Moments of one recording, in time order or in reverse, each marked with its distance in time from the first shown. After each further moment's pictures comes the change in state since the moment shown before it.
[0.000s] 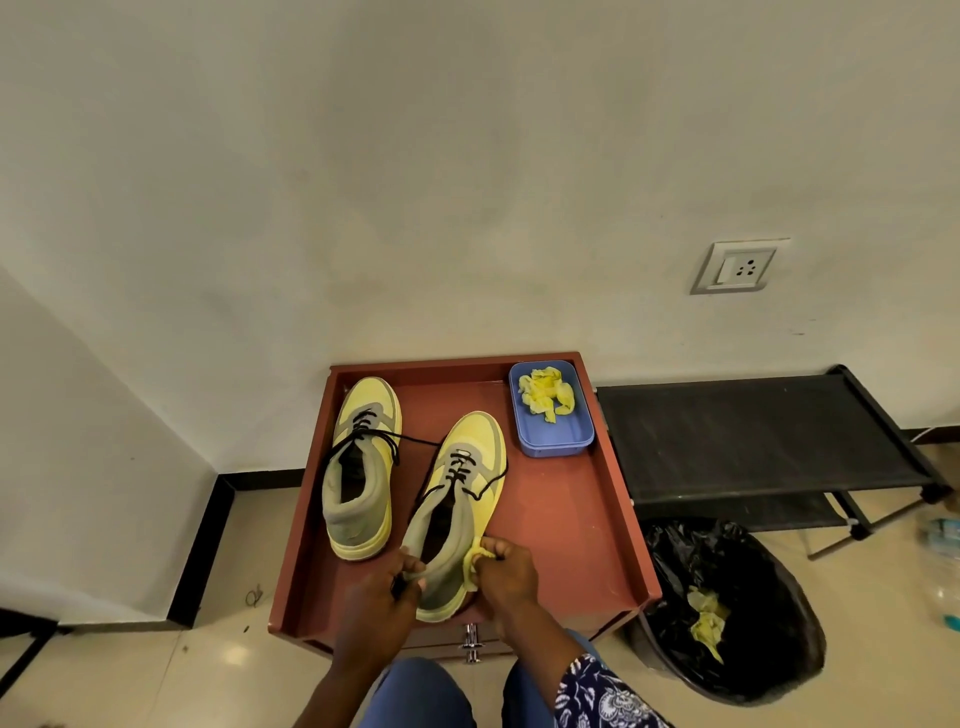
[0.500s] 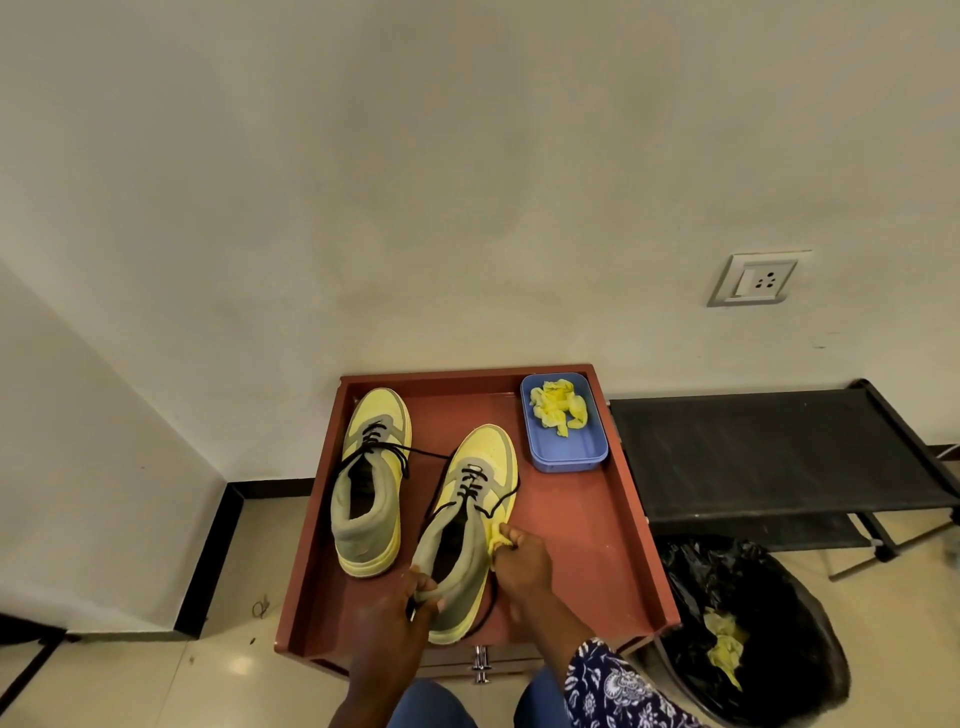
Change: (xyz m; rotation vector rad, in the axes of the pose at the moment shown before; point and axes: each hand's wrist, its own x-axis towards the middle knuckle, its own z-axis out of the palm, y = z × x) left_hand -0.001 0.000 0.006 -0.061 0.023 -0.019; right_hand 0.011 -0.037 -0.010 -0.074 0.045 -0.042
